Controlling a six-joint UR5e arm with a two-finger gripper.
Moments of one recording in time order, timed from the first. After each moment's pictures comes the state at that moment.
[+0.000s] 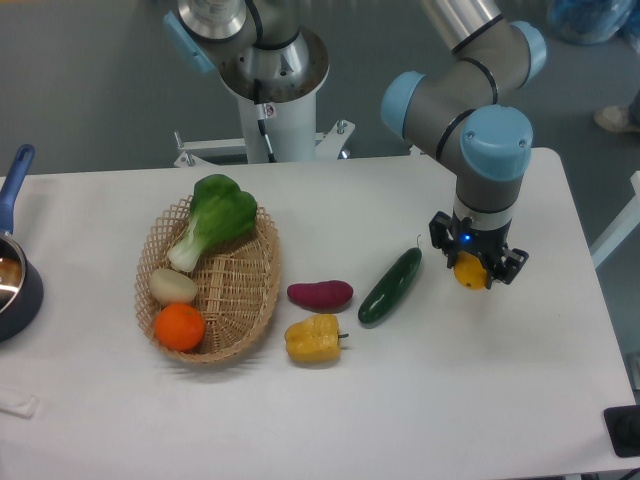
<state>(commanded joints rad) 2.71 -1.95 -1.66 -0.96 1.61 1.34</state>
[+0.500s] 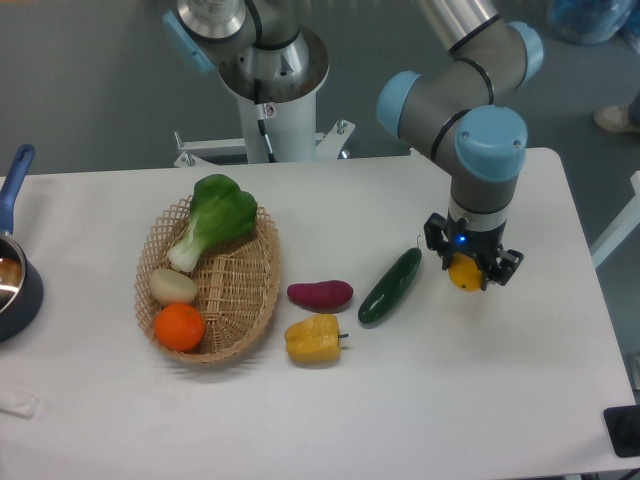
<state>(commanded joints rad) 2.67 -1.93 -1.71 -0.96 1.59 1.25</state>
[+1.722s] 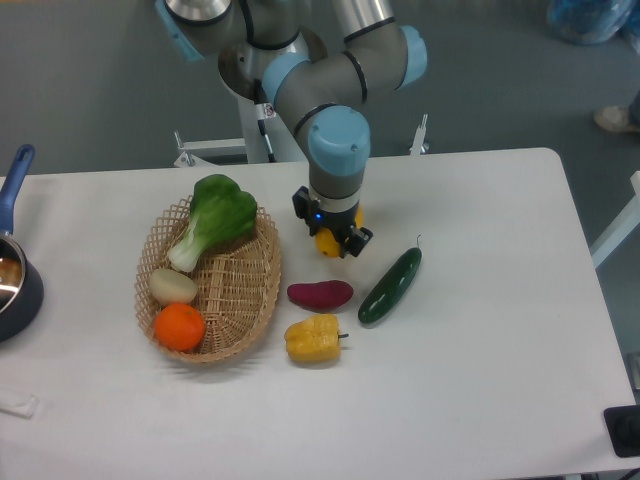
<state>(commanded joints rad) 2.48 -1.74 -2.08 -0.94 1.56 1.16</state>
